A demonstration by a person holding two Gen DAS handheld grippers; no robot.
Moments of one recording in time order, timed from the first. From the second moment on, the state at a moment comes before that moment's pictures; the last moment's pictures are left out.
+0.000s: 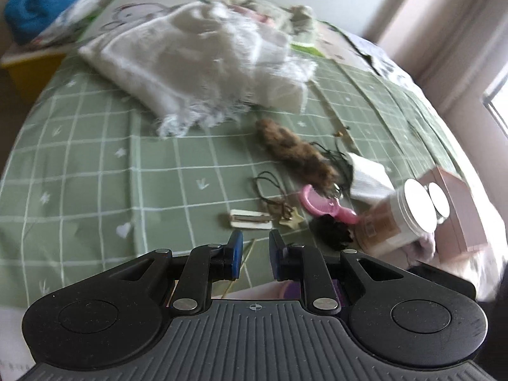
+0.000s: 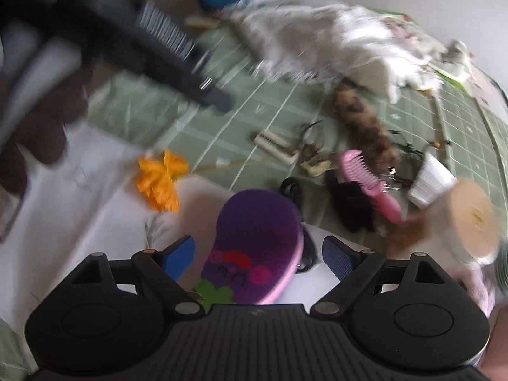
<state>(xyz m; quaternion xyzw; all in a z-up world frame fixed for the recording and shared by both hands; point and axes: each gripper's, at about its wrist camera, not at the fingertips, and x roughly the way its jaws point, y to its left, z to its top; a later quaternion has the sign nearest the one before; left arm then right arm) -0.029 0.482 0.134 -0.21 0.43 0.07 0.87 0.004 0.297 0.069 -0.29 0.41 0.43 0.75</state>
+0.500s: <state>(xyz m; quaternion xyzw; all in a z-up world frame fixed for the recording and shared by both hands) 0.024 0.457 0.061 -0.38 0.52 0.09 0.76 0.061 0.159 0.161 -0.21 0.43 0.32 0.82</state>
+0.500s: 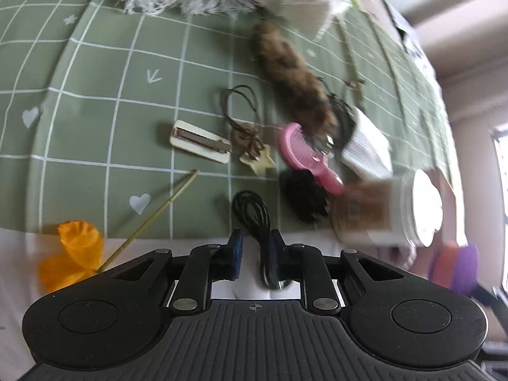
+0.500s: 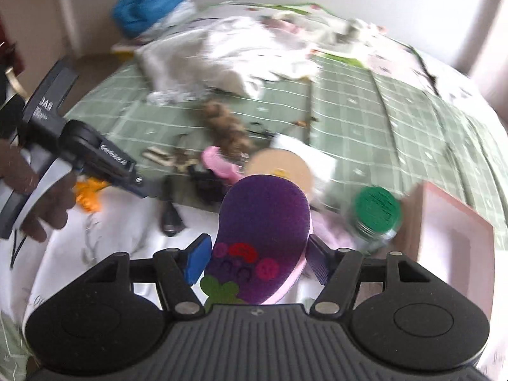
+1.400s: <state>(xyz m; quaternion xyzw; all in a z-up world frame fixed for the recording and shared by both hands) 0.062 0.344 0.055 -0.03 0.48 0.07 0.87 0.067 0.090 0.139 -0.24 0.48 0.28 0.80</state>
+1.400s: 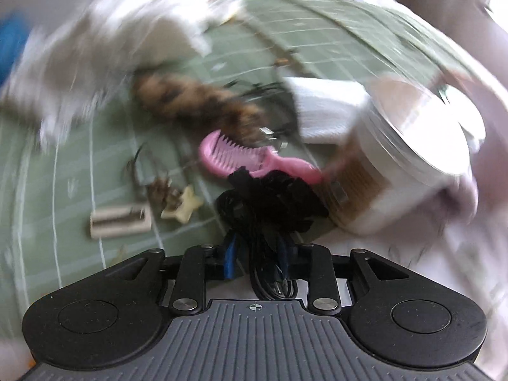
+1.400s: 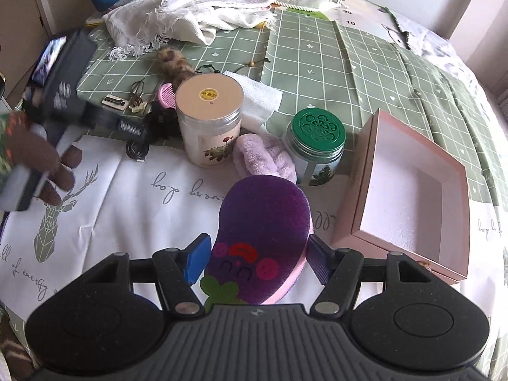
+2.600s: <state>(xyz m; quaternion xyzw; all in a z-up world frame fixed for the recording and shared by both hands) 0.207 0.178 0.193 -0.30 0.44 -0.15 0.83 0.262 -0.068 0.262 -0.10 0.39 0.25 0.88</state>
